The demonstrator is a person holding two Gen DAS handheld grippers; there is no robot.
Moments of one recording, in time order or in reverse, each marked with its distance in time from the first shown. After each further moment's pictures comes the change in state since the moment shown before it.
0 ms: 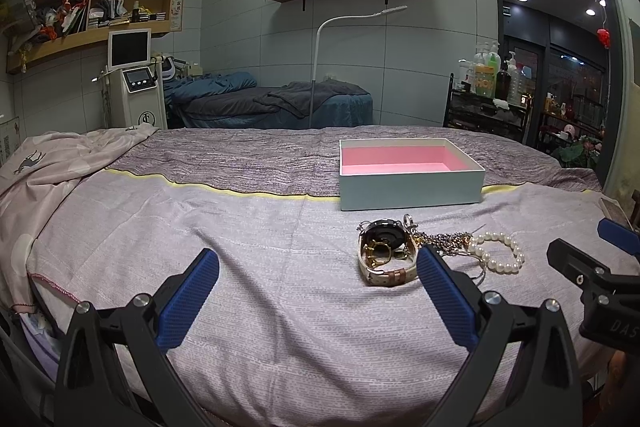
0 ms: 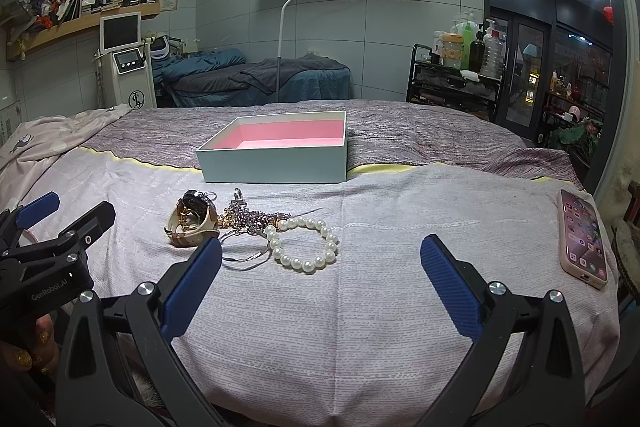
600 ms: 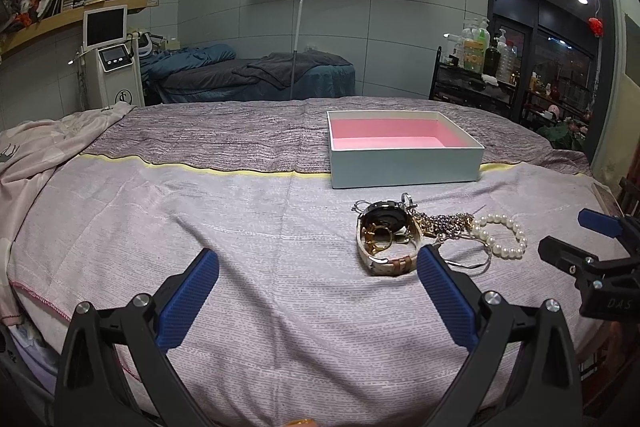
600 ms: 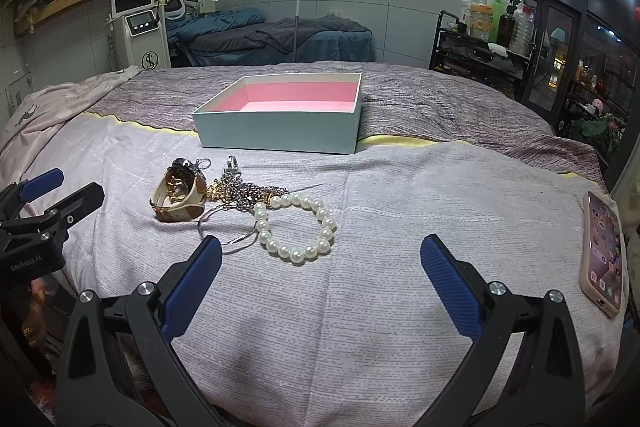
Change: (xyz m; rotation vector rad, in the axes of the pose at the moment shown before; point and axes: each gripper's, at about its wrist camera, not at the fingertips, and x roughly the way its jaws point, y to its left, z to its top) left arm 0.031 0.015 0.008 0.025 0.134 -0.095; right arm 0.039 -0.016 0.010 -0.053 0.164 0.072
